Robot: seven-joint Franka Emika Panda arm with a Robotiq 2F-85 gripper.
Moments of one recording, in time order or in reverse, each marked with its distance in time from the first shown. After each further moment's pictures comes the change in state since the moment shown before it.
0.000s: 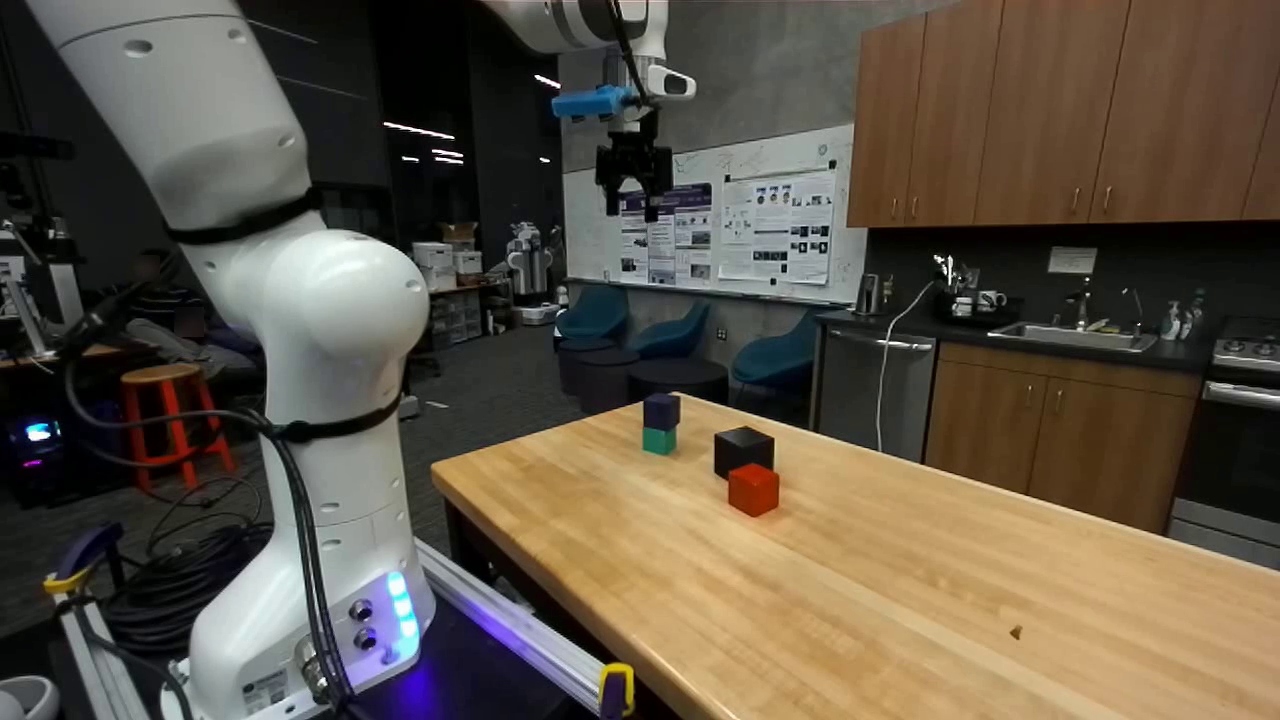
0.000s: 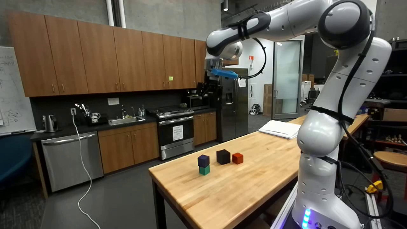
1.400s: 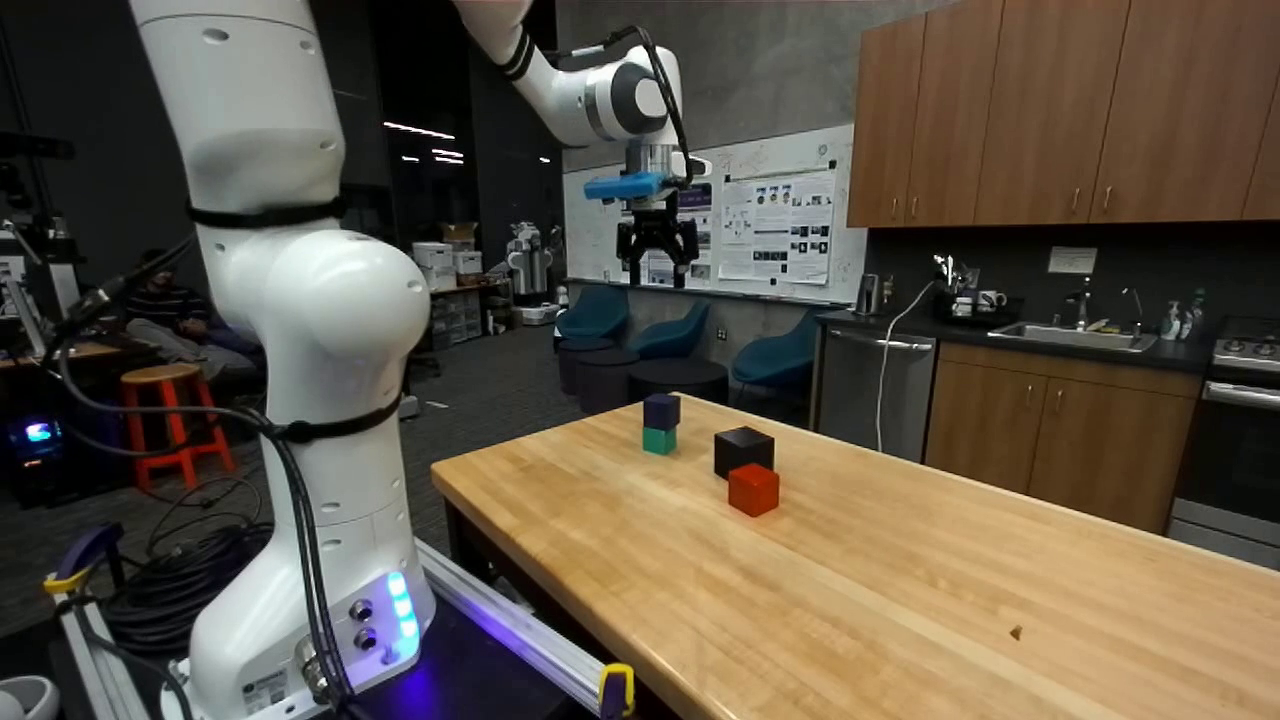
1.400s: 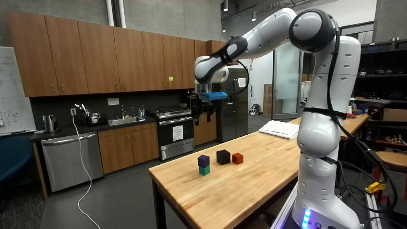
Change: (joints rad) arm 0.005 0.242 0.025 -0.017 -0.119 0.205 -0.101
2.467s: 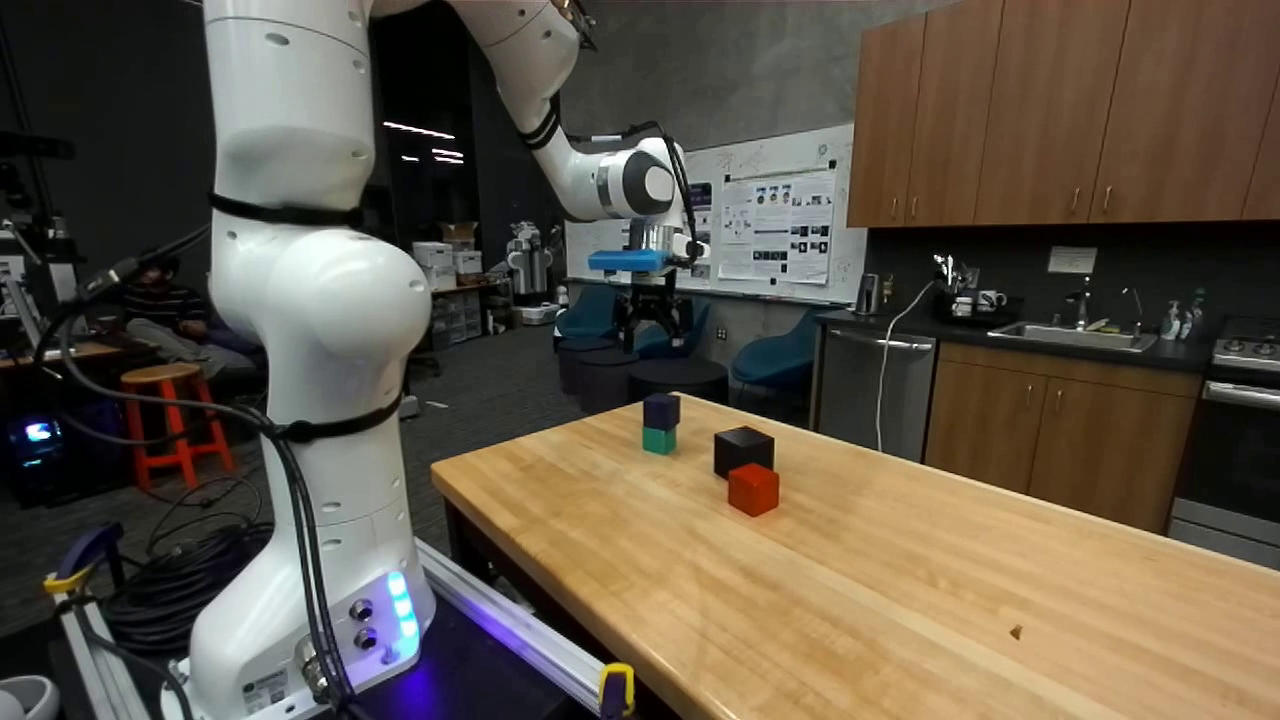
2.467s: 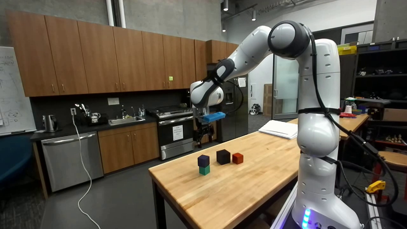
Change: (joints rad) arm 0.010 0.193 0.004 -0.054 -0.017 0.091 -0.022
